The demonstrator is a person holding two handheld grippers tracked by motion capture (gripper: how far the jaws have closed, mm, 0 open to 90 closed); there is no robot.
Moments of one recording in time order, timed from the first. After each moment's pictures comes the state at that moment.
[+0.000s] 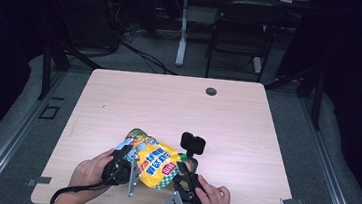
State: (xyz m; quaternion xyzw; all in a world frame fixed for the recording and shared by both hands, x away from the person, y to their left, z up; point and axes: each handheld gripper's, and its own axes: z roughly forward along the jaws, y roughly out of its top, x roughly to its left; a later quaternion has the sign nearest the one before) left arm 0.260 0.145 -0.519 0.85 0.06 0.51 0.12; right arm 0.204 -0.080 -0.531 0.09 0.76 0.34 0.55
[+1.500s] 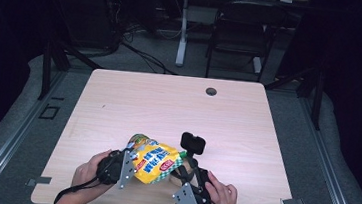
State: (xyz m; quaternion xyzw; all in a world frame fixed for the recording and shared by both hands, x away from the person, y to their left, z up) left arm 0.267 0.159 -0.520 0.87 0.13 0.42 0.24; right arm 0.216 -0.097 -0.528 0.14 0.75 0.35 0.54
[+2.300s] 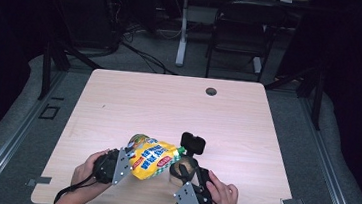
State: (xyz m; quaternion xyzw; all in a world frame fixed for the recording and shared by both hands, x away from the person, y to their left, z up) left arm 0.270 0.169 -0.514 0.86 0.16 0.39 0.28; right arm 0.217 -0.099 -0.527 0.15 0.75 0.35 0.54
